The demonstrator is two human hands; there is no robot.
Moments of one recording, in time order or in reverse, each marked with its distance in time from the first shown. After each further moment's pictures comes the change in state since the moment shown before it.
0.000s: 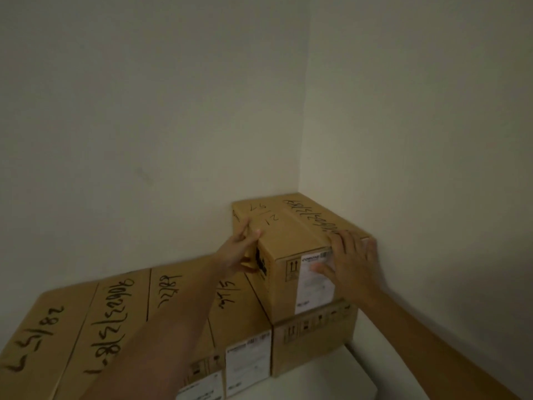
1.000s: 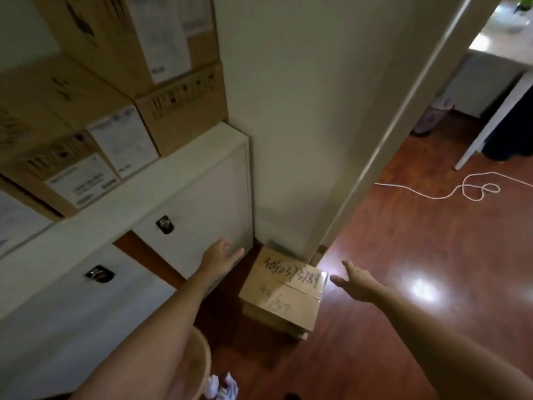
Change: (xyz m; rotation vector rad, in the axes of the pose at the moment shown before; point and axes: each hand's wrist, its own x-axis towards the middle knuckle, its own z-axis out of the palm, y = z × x) left_hand -0.270 -0.390 0.139 0.804 -0.318 -0.297; right_hand -0.586 0.085 0.076 0.275 -0.932 0.900
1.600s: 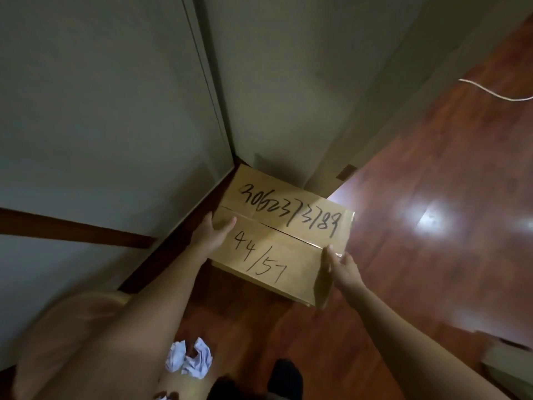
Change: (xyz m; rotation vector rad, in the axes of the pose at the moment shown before) left_hand 0.239 -0.222 0.267 -0.034 -0.085 -0.403; right_hand 0.290 0.123 0.300 0.806 0.023 0.388
